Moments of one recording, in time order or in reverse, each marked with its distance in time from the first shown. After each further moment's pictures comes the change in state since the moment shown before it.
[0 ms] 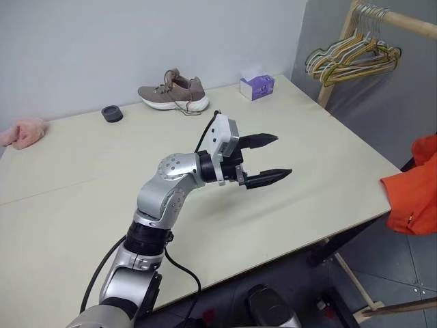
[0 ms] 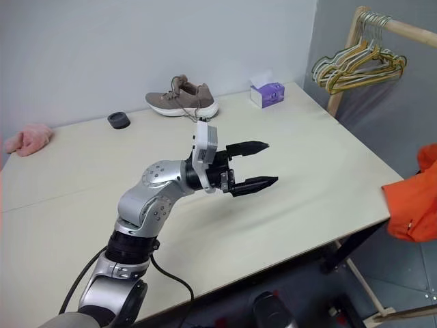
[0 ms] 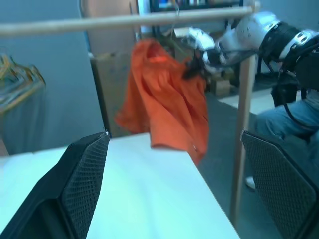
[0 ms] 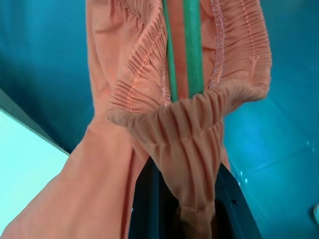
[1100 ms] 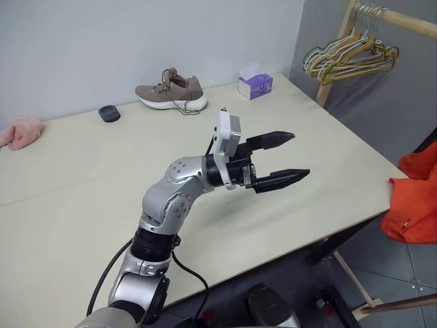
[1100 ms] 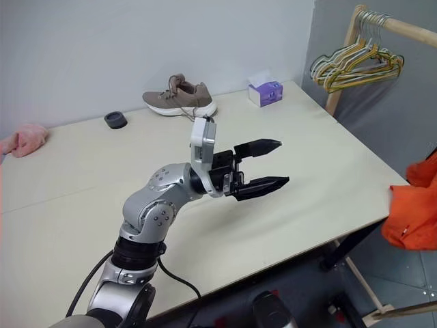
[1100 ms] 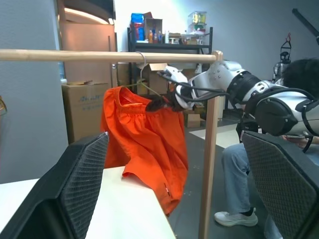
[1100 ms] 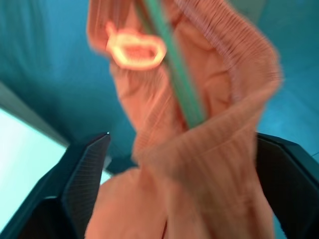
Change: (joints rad) left arm 0.018 -0.044 -0.002 -0.076 -0.132 0.079 0.027; right arm 0.150 0.012 -0.190 -0.259 0.146 0.098 -0.045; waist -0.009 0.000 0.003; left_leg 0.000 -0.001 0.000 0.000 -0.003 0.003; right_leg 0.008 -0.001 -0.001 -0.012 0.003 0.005
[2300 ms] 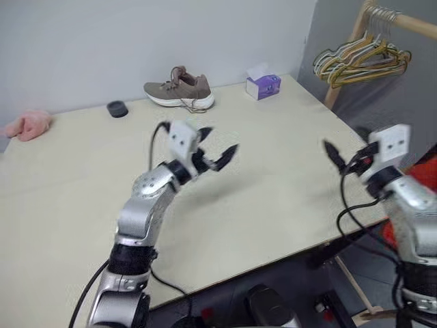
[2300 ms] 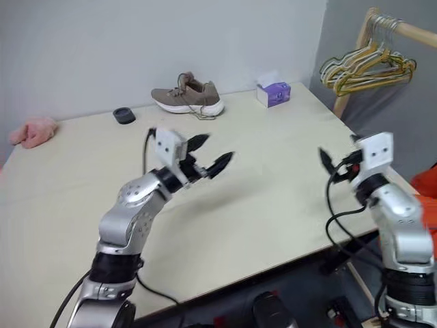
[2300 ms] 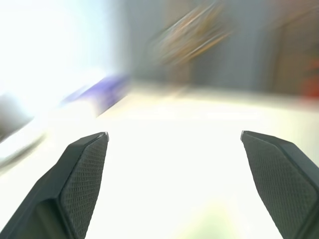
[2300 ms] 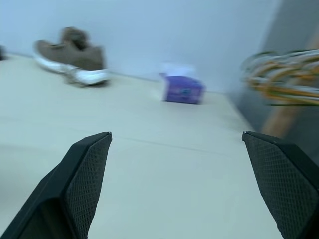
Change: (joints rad) left arm 0.249 0.134 0.166 0.088 0.405 -0.136 0.505; right arm 0.355 0.578 0.574 -0.804 -0.005 -0.622 0.228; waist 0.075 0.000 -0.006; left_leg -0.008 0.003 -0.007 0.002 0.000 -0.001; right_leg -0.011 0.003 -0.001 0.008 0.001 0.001
